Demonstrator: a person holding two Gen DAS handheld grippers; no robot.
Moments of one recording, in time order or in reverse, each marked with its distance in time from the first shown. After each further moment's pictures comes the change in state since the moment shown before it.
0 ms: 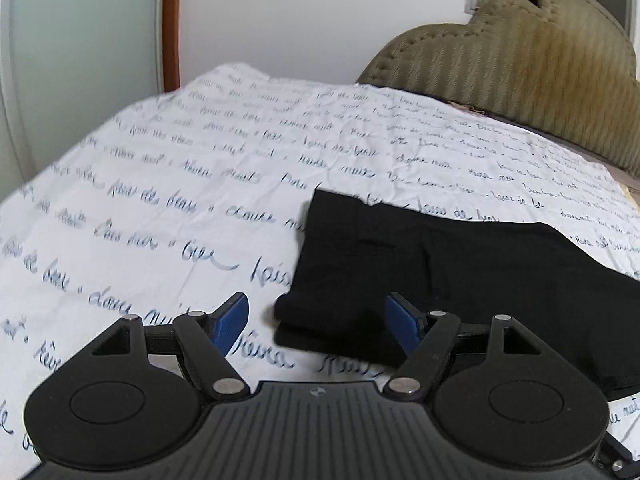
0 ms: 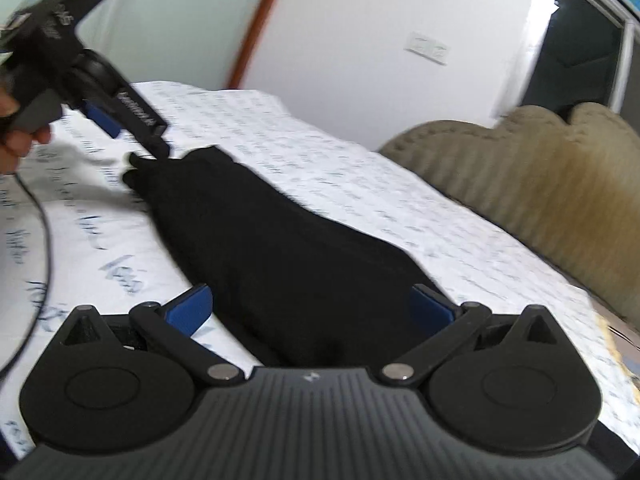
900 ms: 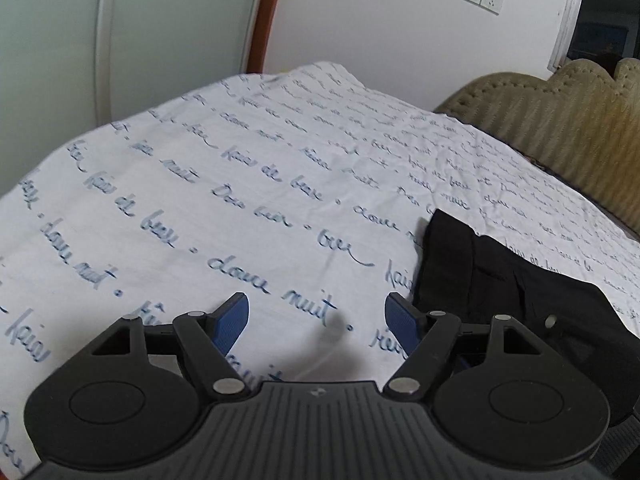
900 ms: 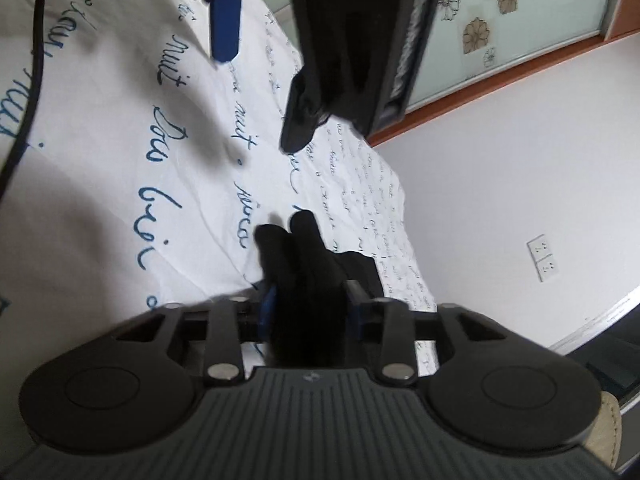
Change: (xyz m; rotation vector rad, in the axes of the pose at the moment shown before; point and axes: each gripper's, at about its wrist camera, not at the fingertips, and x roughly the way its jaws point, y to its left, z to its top) left arm -0.021 0.087 -0.014 -0.226 -0.045 0.096; right arm 0.135 0.172 0.051 -0.770 -0.130 0.048
